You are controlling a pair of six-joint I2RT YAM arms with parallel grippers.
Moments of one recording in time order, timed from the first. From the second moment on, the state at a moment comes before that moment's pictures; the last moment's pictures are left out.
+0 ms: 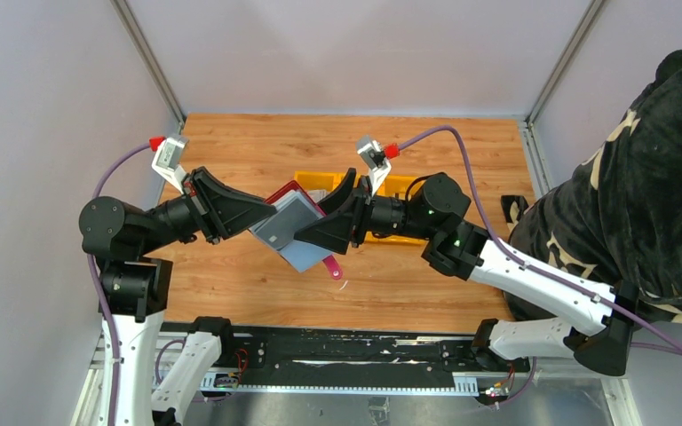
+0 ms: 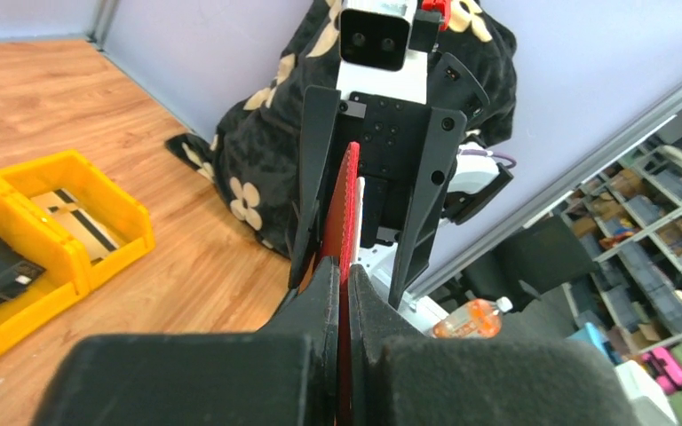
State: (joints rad) left arm -0.06 0.68 1.14 -0.12 1.08 -0.97; right arm 1.05 1.18 1.16 0.32 -0.46 0.63
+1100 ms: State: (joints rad) left arm -0.06 0.58 1.16 -0.28 0.94 -0.61; right arm 1.03 1.25 1.17 0.23 -0.42 0.84
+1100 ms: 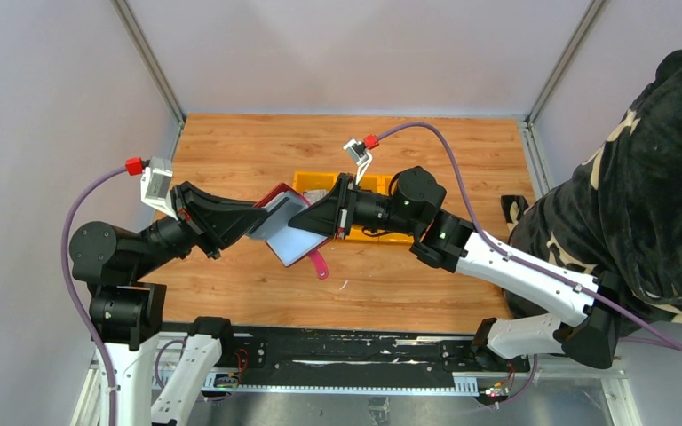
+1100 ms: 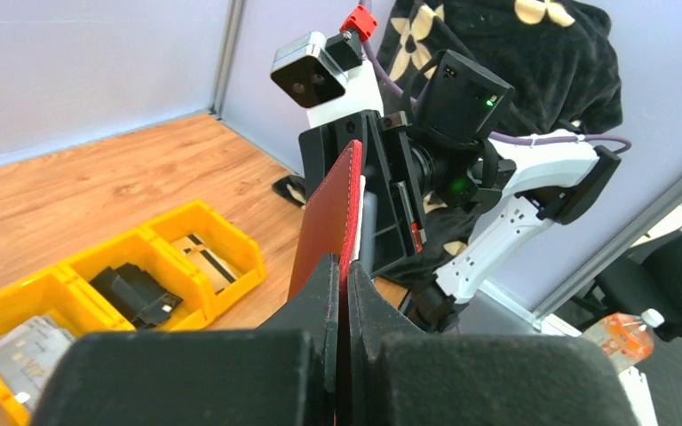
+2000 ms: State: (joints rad) left arm -0.07 0.57 1.17 -0.41 0.86 -0.48; right arm 1.03 1.22 1.17 0.28 -0.45 0.84
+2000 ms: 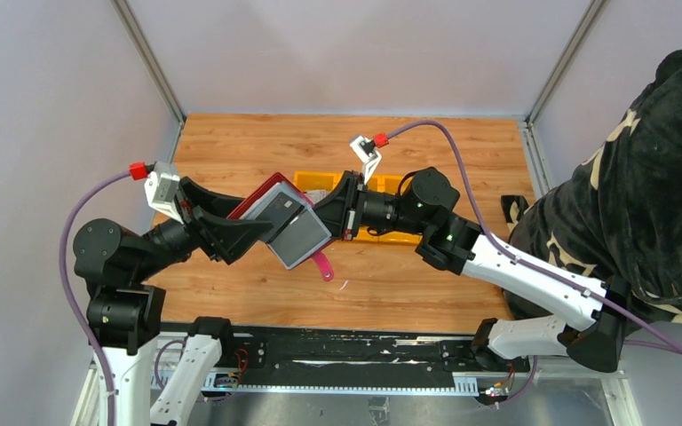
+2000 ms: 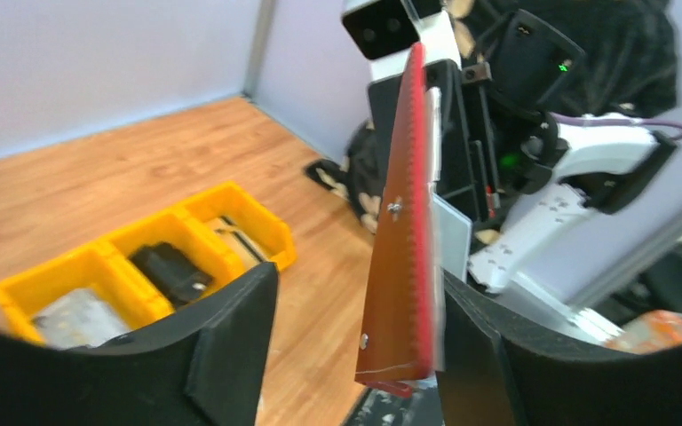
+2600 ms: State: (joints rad) left arm -0.07 0.61 1.15 -0.28 1.08 -0.66; right arm 1.02 1.21 1.17 0.28 -0.58 0.77
